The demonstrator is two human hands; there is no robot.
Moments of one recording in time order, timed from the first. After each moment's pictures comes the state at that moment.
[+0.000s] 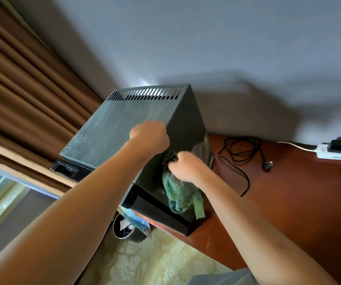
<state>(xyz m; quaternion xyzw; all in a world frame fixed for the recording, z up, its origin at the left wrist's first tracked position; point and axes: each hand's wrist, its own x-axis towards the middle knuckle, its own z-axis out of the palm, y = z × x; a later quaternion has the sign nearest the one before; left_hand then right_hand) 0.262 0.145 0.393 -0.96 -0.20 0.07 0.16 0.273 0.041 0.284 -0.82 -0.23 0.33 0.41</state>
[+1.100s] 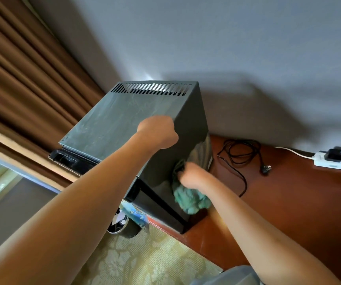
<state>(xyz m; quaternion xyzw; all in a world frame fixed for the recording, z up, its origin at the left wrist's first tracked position) 0.265 0.151 0.390 -0.98 -0.19 0.08 0.09 0.258 0.036 0.269 -0.83 -0.23 0.40 0.33</state>
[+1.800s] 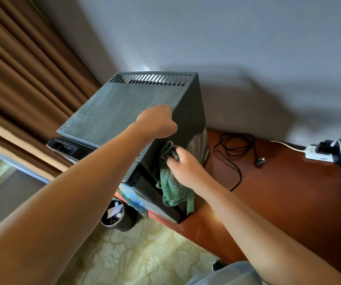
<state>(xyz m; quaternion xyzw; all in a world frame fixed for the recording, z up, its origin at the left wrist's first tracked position) 0.256 0.159 0.384 -0.98 -0.18 0.05 0.01 0.214 0.026 0.282 -0.74 -0.23 0.28 0.57</state>
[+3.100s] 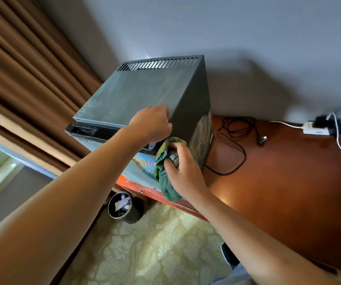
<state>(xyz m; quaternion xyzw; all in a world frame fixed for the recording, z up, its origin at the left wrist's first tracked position) 0.144 0.178 0.390 -1.00 -0.09 0.01 0.02 0.085 0.040 0.275 -0.75 -0.23 0.08 0.61</state>
